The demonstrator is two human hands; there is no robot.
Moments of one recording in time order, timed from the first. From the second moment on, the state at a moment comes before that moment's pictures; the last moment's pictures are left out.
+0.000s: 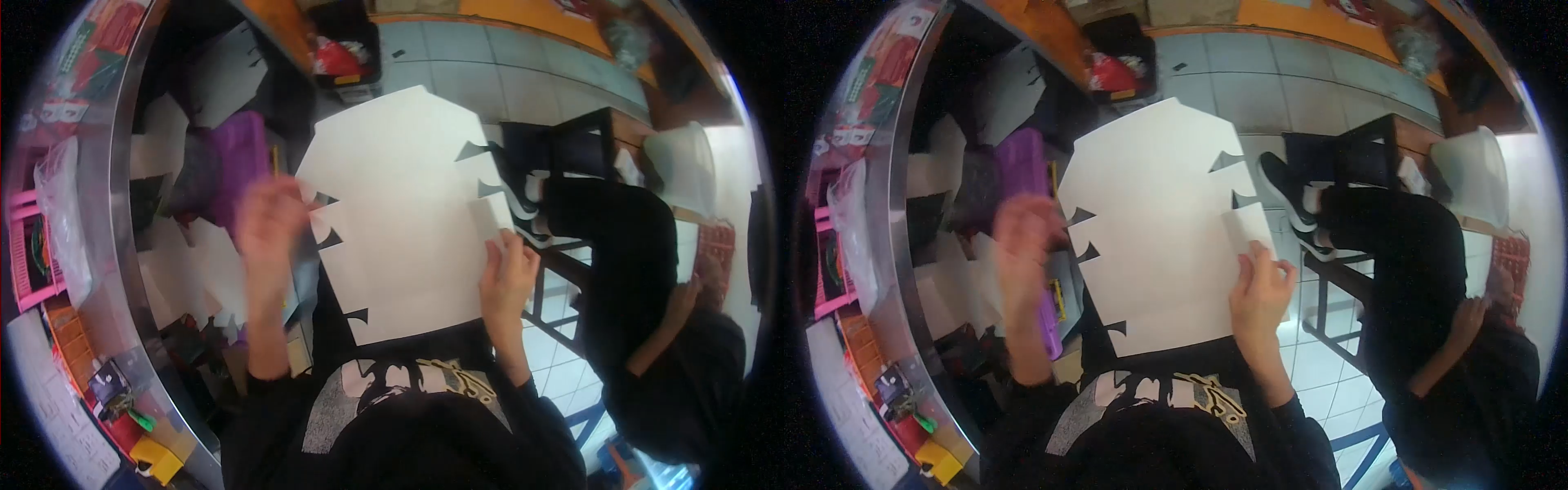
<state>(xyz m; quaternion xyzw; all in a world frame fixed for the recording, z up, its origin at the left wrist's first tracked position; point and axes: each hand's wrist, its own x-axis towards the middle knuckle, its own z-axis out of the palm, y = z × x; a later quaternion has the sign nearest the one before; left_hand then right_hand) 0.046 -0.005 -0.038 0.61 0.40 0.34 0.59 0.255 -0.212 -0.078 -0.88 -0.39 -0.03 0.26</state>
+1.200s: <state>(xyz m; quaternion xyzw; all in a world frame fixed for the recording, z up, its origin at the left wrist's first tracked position) 0.025 -0.122 0.085 0.58 0.35 0.42 0.61 0.171 -0.225 0.051 -0.53 -0.71 0.04 0.46</state>
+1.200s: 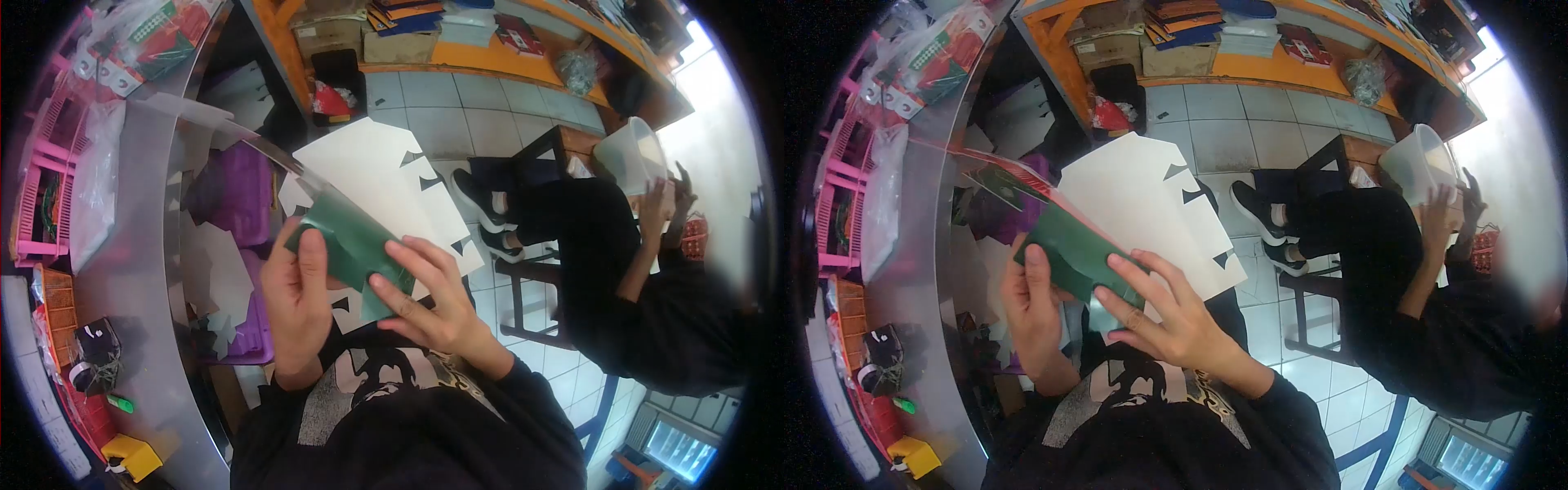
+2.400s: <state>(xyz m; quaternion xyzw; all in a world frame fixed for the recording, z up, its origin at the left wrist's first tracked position) 0.033 -0.133 0.040 0.76 0.20 0.13 0.60 0.219 -0.215 0.076 -0.57 -0.74 0.04 0.37</state>
